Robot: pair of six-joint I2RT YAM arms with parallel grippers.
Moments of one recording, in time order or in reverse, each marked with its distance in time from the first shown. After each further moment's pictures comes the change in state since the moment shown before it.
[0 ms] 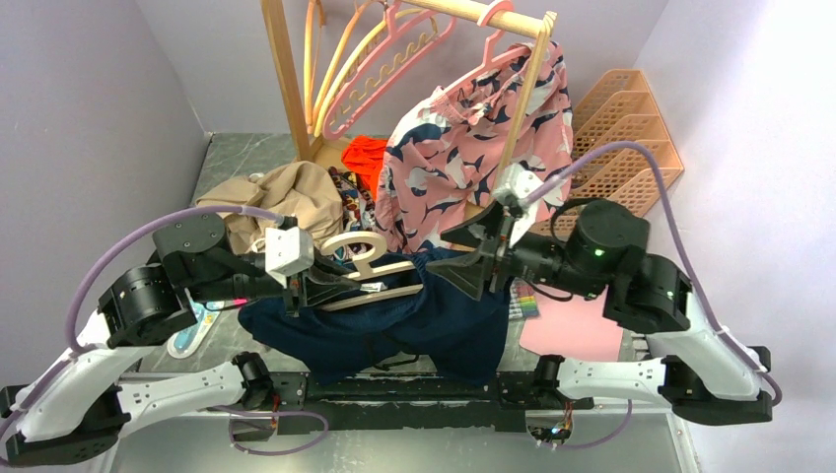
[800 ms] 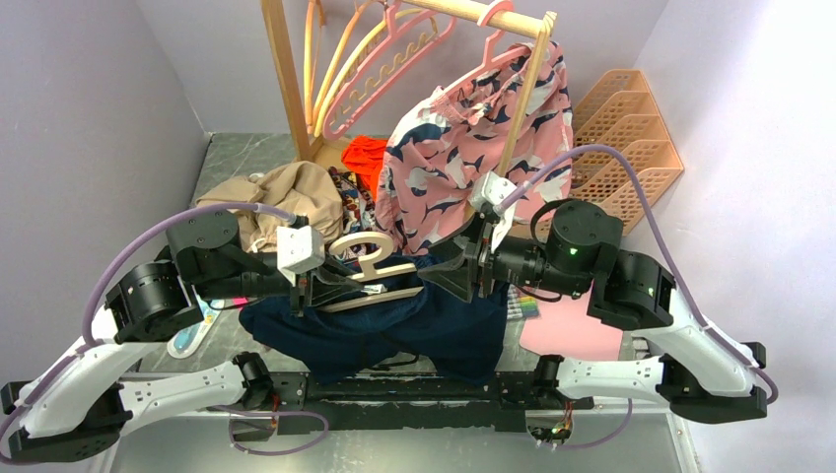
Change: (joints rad) left arm 0.000 0.024 0.003 -0.036 -0.010 0.000; right arm 0.000 0.039 -0.042 -0.010 -0.045 0.002
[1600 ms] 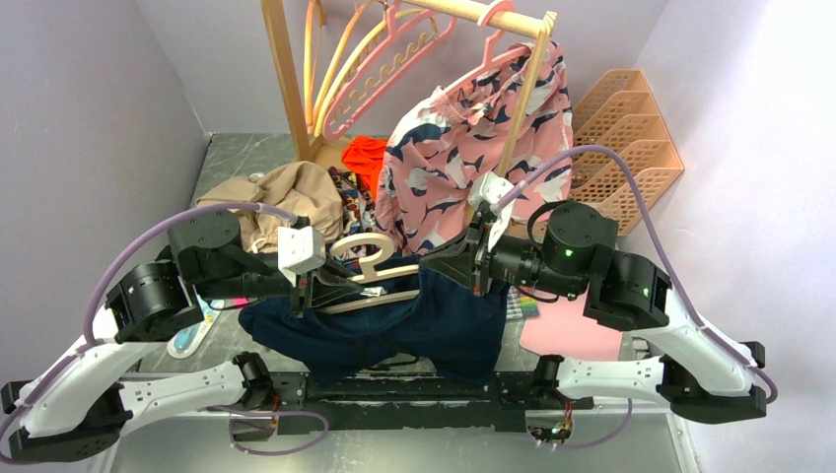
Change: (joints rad) left arm 0.000 0.000 0.000 -0.008 0.002 -0.006; right arm 0.000 -0.002 -0.018 0.009 0.032 -0.001
